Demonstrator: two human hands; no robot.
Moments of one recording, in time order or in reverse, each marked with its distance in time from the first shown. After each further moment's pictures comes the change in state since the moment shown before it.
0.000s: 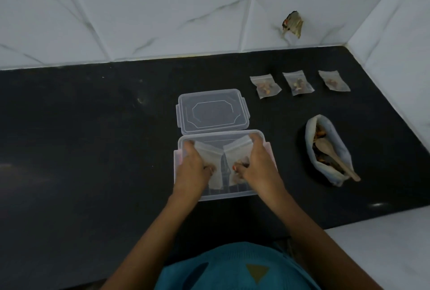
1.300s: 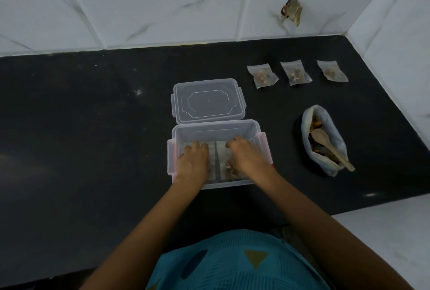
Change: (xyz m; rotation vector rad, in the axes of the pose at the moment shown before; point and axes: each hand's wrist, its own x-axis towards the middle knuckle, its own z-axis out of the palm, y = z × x) left_hand 0.018 -0.007 0.024 0.789 -0.185 0.132; right_hand 0.026 0.003 0.010 -0.591 -0.308 -0.160
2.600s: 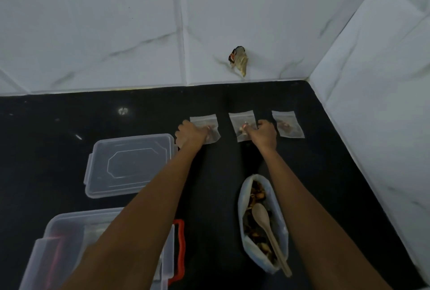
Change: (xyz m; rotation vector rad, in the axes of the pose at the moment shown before) left_hand 0.256 0.161 -0.063 -0.710 0.147 -0.492; right_hand 0.179 0.256 -0.117 0.685 0.455 0.486
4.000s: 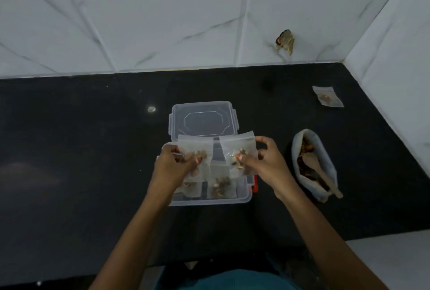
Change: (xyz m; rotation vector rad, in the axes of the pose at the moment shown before) left_hand -0.176 -0.223 -0.157 -0.484 -0.079 0.146; right_hand -0.308 -0.034 0.020 0.397 -0.399 -0.062
